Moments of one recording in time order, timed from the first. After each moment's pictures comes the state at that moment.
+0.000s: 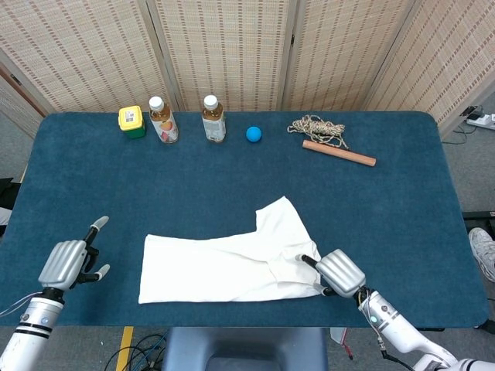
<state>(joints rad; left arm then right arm) -0.32 -1.10 -0.05 -1.83 1.31 1.22 0.04 0.45 -1.42 -0.07 -1.46 -1.68 1.10 -0.09</state>
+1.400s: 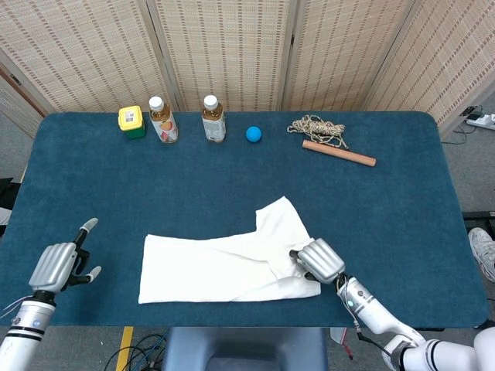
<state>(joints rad) -0.29 -1.09 -0.06 -1.80 1.30 1.22 0.01 0.53 -1.59 -0.01 -1.29 -1.61 1.06 -0.08</state>
